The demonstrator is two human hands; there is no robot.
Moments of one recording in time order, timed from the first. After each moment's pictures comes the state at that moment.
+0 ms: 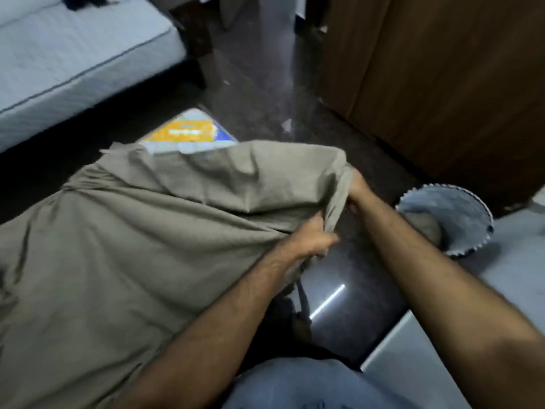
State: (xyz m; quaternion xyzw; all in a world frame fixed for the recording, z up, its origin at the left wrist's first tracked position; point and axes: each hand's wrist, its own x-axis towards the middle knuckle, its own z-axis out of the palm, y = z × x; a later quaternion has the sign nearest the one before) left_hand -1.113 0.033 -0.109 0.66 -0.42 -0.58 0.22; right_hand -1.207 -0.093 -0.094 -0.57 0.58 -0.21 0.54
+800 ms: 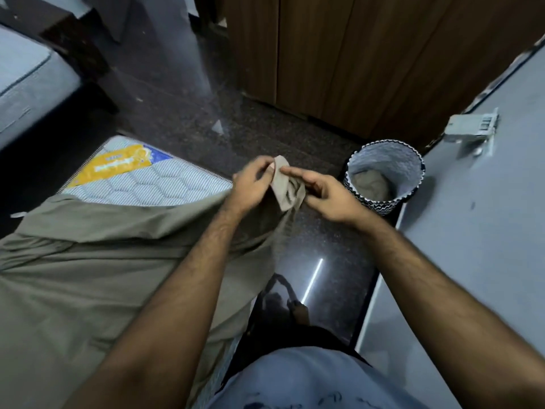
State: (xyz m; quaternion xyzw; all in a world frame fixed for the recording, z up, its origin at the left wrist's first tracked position) left_hand -1.025 -0.037 -0.102 0.59 -0.61 -0.40 0.34; right_hand -1.237 -0.002 -0.074 -0.67 0.41 -0.28 0.55
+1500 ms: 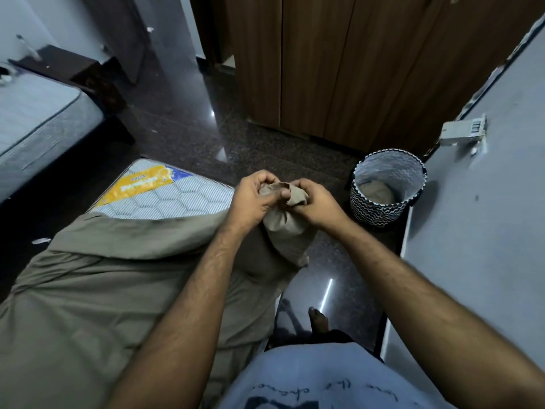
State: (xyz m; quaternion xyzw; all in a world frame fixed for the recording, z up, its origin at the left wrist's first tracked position) left_hand -0.960 0.055 -0.050 0.47 -0.58 -0.51 0.42; right_hand -1.141 0.066 -0.060 -0.63 0.59 -0.30 0.42
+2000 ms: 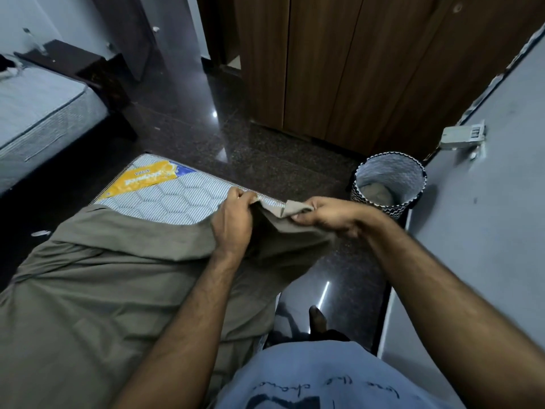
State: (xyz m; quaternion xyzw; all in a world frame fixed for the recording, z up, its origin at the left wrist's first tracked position) left_hand -0.920 0.104 -0.085 0.69 -0.67 -0.08 0.25; right_hand -1.141 0.101 -0.018 -0.53 0.49 -0.11 0.68
